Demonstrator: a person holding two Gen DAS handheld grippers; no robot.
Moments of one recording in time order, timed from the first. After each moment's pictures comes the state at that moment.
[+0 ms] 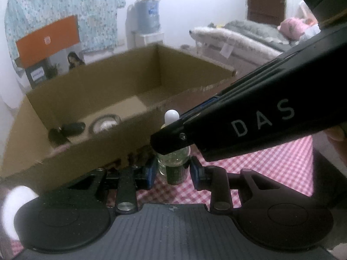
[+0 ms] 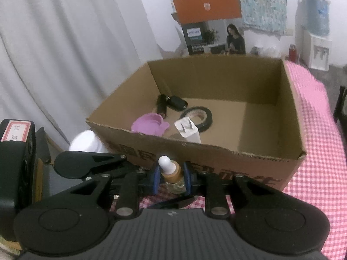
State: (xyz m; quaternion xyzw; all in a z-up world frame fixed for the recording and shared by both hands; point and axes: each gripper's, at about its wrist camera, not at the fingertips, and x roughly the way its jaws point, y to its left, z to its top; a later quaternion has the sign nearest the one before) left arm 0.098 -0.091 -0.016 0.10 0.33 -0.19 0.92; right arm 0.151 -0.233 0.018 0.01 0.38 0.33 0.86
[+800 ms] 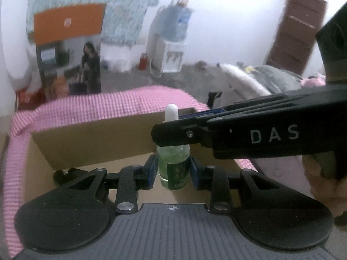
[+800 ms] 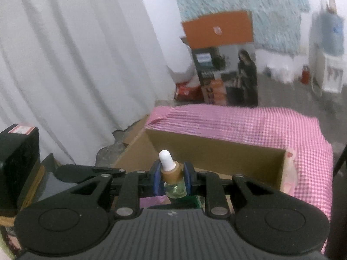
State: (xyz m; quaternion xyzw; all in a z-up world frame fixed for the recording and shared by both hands) left arm 0.239 -0.066 0.053 -0.05 0.37 -0.16 0.91; right arm 0.285 -0.229 0.102 0.03 0.37 0.37 0.85
